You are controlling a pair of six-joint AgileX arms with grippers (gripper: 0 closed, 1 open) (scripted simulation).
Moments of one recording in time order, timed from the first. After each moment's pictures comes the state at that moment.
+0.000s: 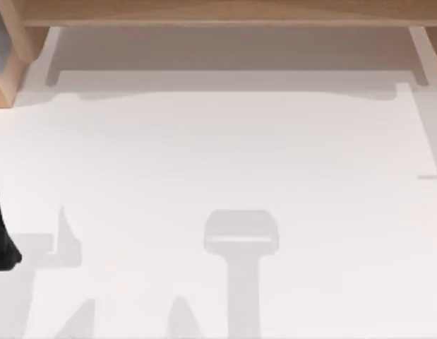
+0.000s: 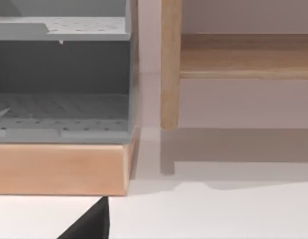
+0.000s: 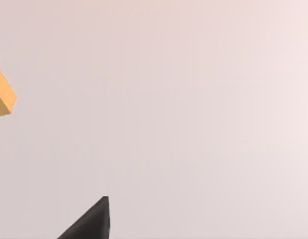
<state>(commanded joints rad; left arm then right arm) 0.00 0.00 0.00 0.00 0.00 0.00 -0.91 1.88 0.81 1.05 -0.52 -1.32</state>
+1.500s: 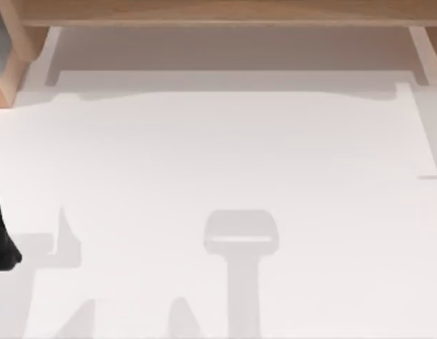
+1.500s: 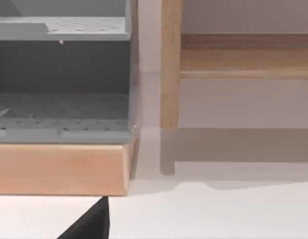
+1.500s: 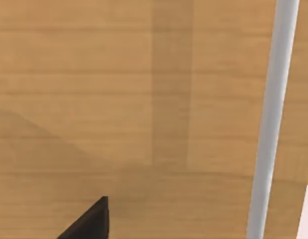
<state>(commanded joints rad) 0.00 0.00 0.00 0.00 0.00 0.00 -0.69 2.06 0.51 1.56 -0.66 -1.55</state>
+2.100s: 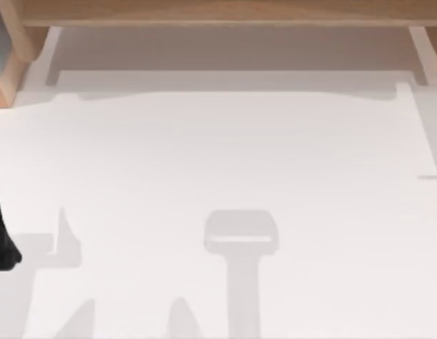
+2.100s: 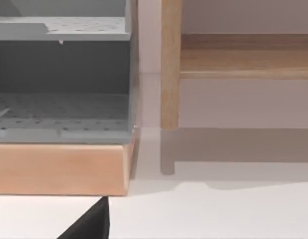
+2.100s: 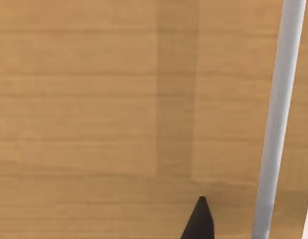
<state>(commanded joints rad) 0.00 0.00 0.00 0.00 0.00 0.00 -0.69 2.06 0.51 1.56 -0.66 -1.55</state>
